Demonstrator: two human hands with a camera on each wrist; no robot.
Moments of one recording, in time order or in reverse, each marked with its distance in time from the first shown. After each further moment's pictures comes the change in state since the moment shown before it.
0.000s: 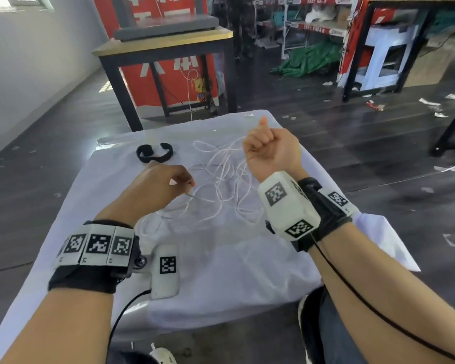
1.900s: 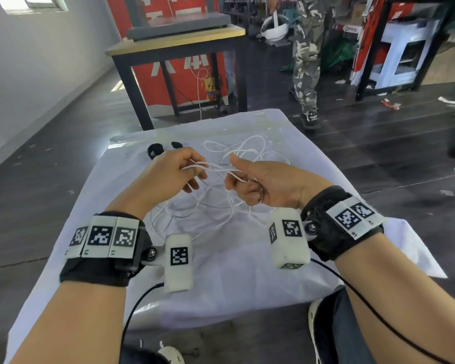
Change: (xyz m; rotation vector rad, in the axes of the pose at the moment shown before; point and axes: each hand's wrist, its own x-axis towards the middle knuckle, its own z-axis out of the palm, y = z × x) left_hand 0.007 0.011 -0.008 -0.409 -0.005 -0.084; right_hand -0.020 0.005 -0.016 -1.296 -0.322 0.518
